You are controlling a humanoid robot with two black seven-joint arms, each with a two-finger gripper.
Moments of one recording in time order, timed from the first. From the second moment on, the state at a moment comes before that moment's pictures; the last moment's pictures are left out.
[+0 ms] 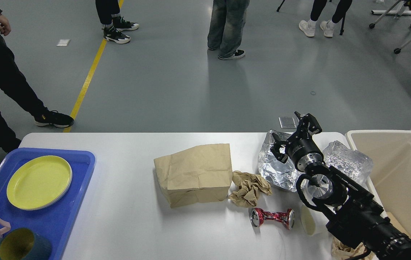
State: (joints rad) left arm -0.70 0.58 -0.97 -0.31 -0.01 -0.29 -0.27; right arm 0.54 -0.11 0.89 0.69 -0.16 0.06 0.27
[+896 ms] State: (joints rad) left arm -0.66 0.44 -0.88 -0.31 0.01 -0.47 -0.47; right arm 0.54 -0.11 0.89 0.69 -0.16 0.06 0.27
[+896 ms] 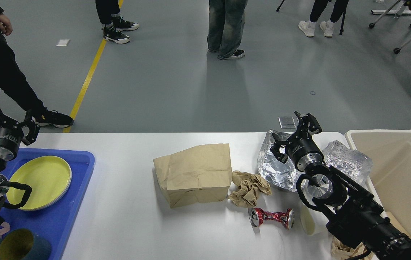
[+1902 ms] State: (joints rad) left arm -0.63 0.34 -0.89 -0.31 0.00 -0.50 -0.62; right arm 0.54 -0.11 0.89 0.69 -0.16 0.06 0.27
